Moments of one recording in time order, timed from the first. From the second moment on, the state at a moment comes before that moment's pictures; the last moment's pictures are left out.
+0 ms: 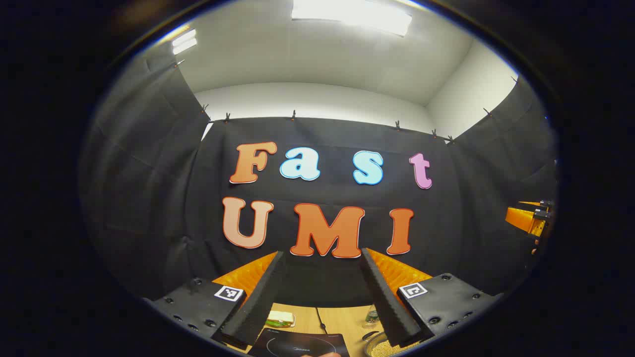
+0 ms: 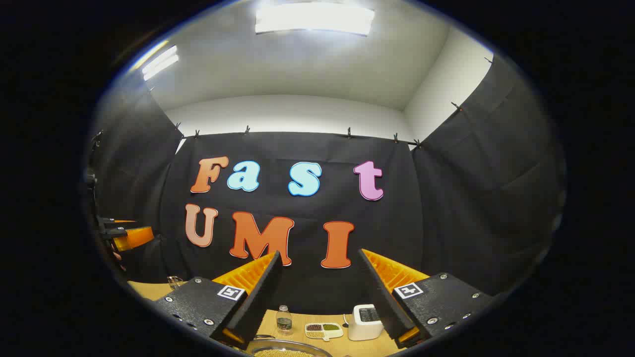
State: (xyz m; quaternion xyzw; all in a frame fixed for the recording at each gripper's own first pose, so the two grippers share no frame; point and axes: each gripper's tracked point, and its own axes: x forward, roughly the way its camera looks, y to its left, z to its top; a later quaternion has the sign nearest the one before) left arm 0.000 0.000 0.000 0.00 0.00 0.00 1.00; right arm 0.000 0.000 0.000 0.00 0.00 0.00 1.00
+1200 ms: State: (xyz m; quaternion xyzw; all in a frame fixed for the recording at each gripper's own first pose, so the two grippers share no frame) left arm -0.005 -0.003 0.000 -0.01 0.01 -0.01 1.00; right arm -0.006 0.003 -0.024 0.02 0.03 0.02 1.00
